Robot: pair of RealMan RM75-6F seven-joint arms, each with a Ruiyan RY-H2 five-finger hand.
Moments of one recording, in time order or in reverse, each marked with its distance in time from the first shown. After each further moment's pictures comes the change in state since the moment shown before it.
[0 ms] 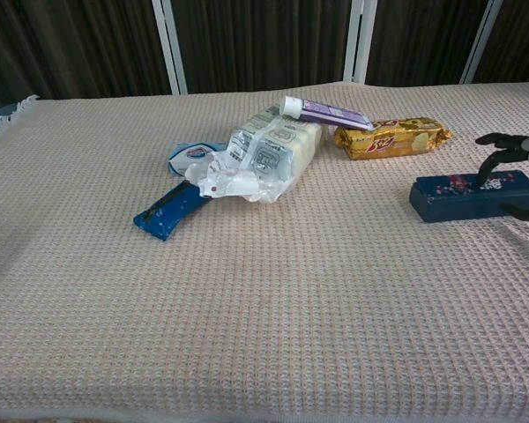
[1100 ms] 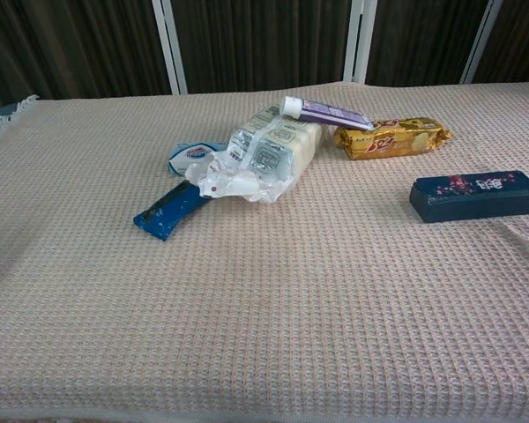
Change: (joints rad) left arm 0.015 -0.014 0.008 -0.004 0.016 0.022 0.059; right arm -0.367 0.289 -0.121 -0.491 -0.163 0.519 -0.244
